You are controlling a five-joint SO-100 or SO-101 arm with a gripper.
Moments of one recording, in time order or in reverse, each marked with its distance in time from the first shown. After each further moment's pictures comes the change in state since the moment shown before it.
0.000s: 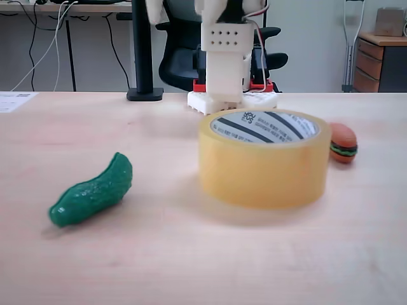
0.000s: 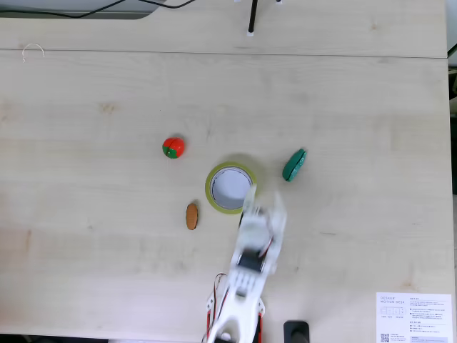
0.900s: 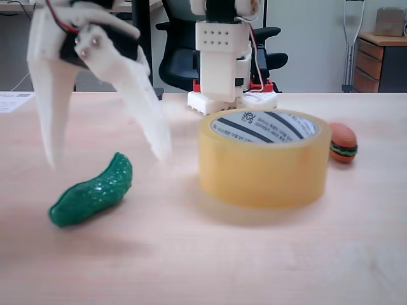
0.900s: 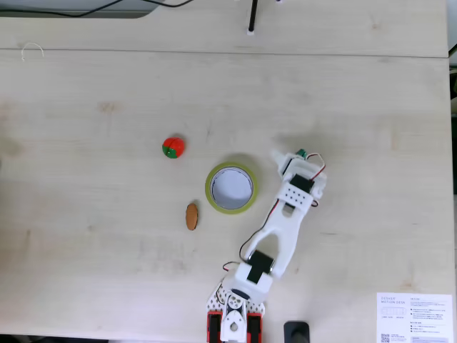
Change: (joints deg) arm 9.6 -61.2 -36.5 -1.6 2.6
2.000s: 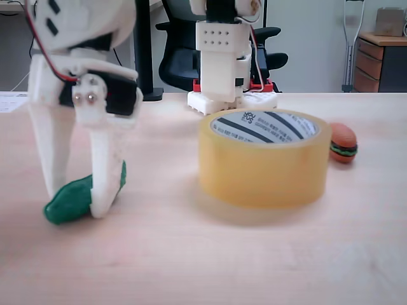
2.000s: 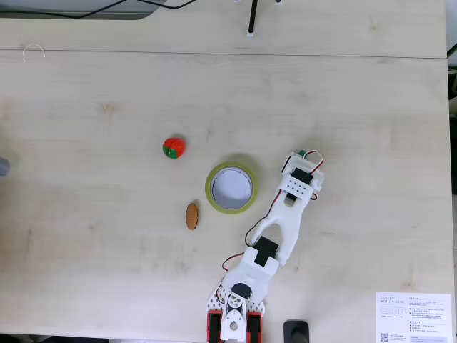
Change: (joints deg) arm -0.2 -9.2 -4.3 -1.9 0.5
